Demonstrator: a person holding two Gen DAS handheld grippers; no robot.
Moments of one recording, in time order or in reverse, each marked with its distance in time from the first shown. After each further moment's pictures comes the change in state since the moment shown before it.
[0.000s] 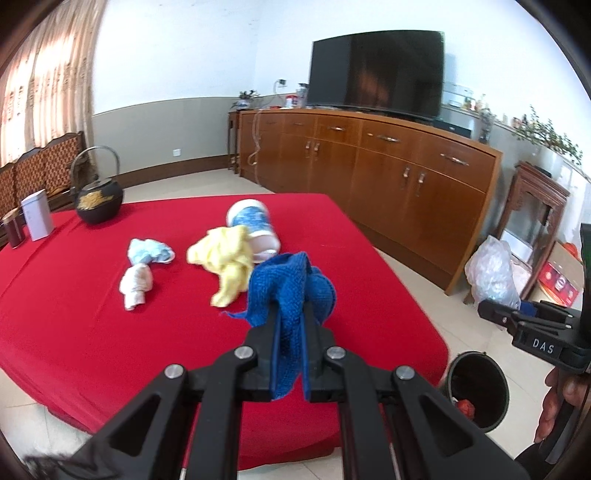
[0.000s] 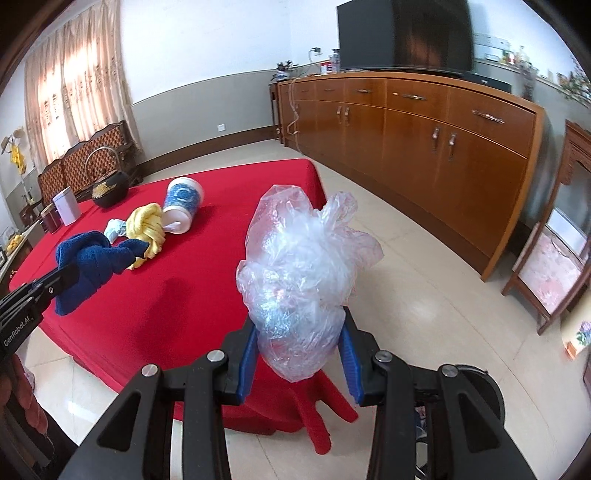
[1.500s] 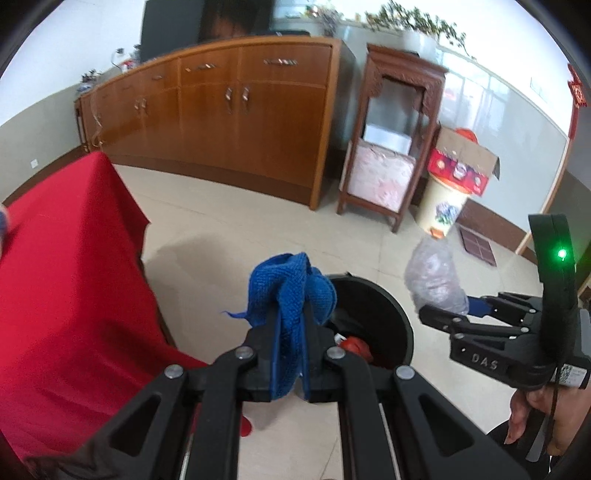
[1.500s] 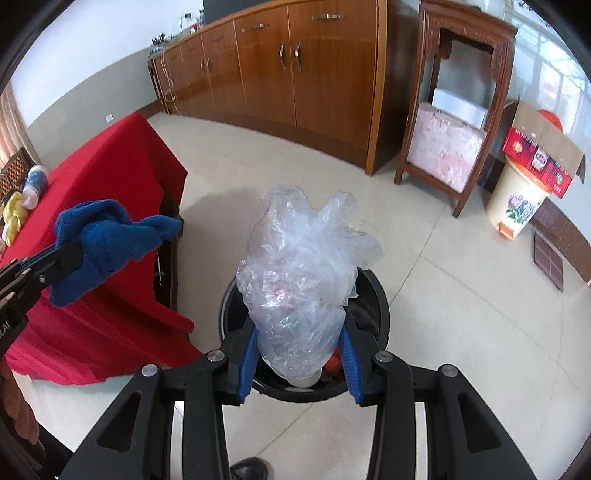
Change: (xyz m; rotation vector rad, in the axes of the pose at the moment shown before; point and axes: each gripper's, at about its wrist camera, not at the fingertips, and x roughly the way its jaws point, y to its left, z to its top) left arm 0.061 -0.275 -0.074 0.315 0.251 -0.412; right arm -0.032 -0.228 -0.153 0.281 0.216 -0.273
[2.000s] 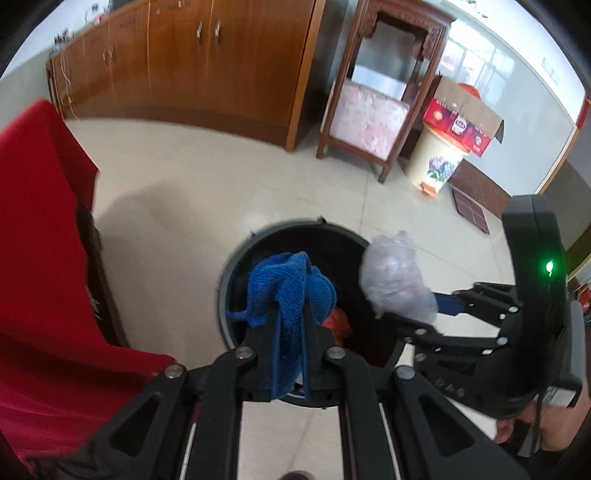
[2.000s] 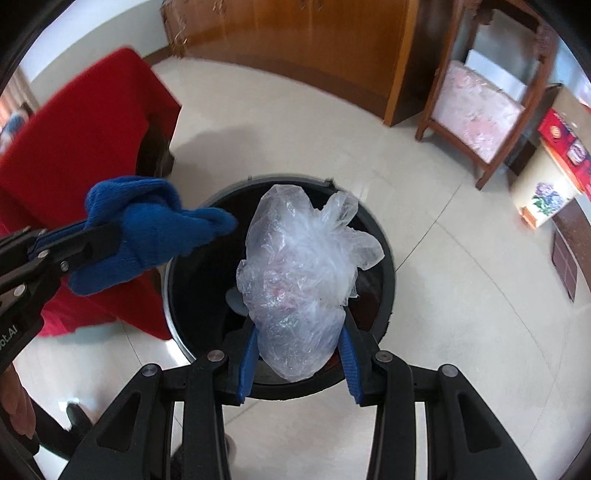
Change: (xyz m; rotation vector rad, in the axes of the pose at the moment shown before) left arm 0.096 -0.034 -0.019 -0.041 0.216 -0.087; right arm 0.099 -0.030 -0.015 -0.118 0.206 0.032
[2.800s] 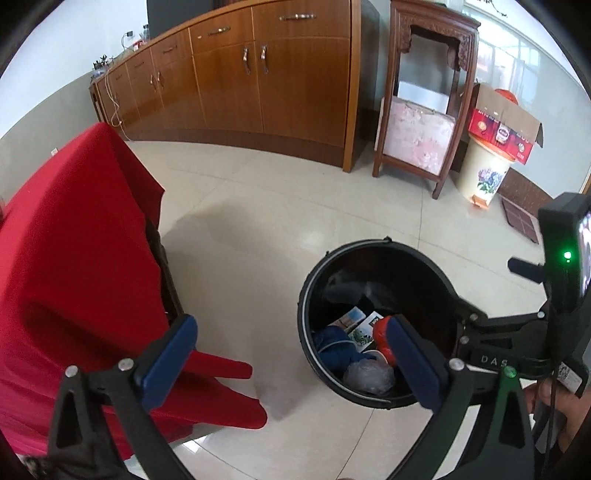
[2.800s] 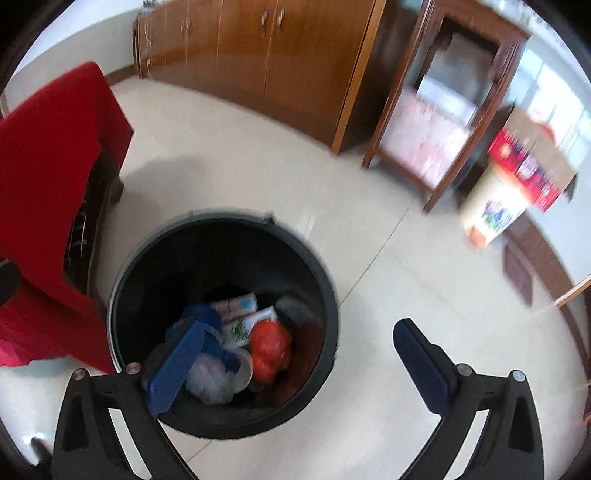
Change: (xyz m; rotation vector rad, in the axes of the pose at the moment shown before) left arm -0.050 0.024 -0.004 0.017 -0.109 0.253; right arm -0.019 -0.008 0.010 0.038 -0.187 -0.255
